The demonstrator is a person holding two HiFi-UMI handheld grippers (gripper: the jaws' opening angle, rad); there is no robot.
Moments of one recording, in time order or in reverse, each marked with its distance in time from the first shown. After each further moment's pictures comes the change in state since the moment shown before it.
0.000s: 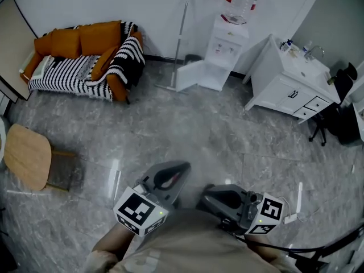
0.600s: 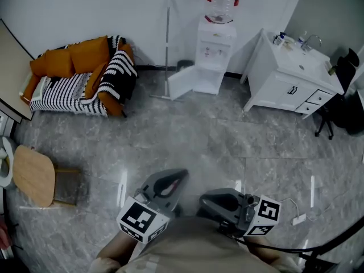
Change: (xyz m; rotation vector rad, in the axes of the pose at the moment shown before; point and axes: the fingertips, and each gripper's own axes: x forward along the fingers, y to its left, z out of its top) left arm 0.107 -0.014 0.014 0.039 0.084 0.031; right arm -0.069 -0.075 0.046 0.077 -0.086 0.005
